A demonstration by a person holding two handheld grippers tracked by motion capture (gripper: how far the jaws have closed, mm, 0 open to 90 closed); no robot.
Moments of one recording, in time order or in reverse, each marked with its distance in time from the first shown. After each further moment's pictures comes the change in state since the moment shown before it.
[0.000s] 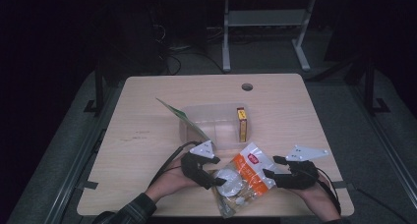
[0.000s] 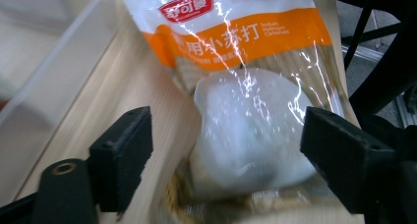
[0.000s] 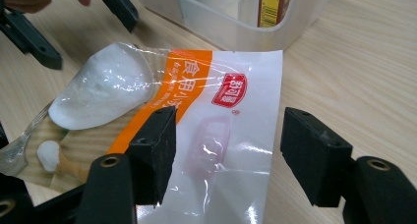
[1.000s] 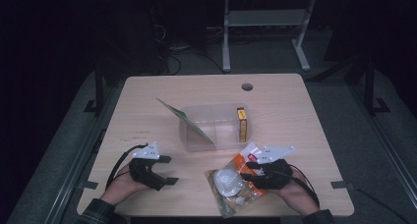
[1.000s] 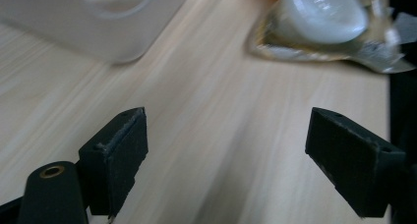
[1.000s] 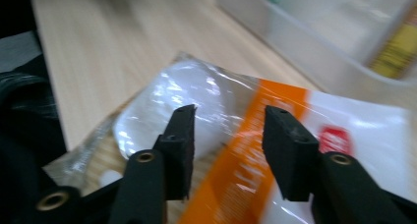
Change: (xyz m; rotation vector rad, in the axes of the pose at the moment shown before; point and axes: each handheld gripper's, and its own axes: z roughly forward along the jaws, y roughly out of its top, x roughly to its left) left arm 0.017 -0.090 -0.107 -0.027 0.148 -0.099; right arm 0.038 0.031 0.036 0.077 0.151 -0.141
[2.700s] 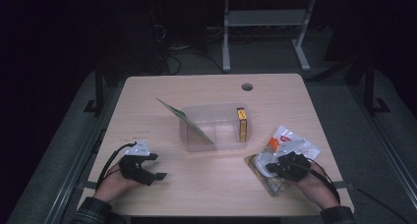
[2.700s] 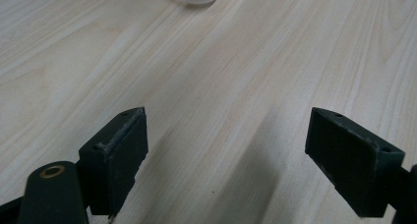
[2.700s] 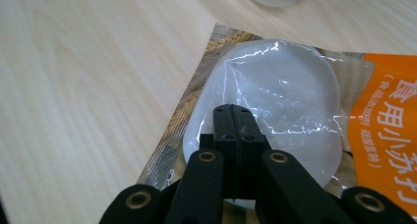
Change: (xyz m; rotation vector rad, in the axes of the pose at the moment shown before) left arm 0.032 -0.029 -0.015 0.059 0.131 -0.055; right arm -0.045 -0.027 -0.013 0.203 -0.088 0.025
